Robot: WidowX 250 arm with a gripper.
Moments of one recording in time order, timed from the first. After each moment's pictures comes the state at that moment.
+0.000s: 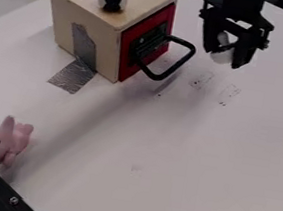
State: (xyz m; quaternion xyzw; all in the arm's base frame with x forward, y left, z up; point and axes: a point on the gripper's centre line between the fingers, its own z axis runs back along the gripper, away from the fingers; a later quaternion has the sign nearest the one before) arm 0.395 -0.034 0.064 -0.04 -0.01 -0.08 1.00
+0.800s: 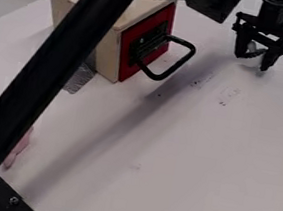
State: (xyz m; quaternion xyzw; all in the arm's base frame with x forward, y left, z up) arm 0.482 -0.045 0.013 0.00 -0.01 -0.03 1.00
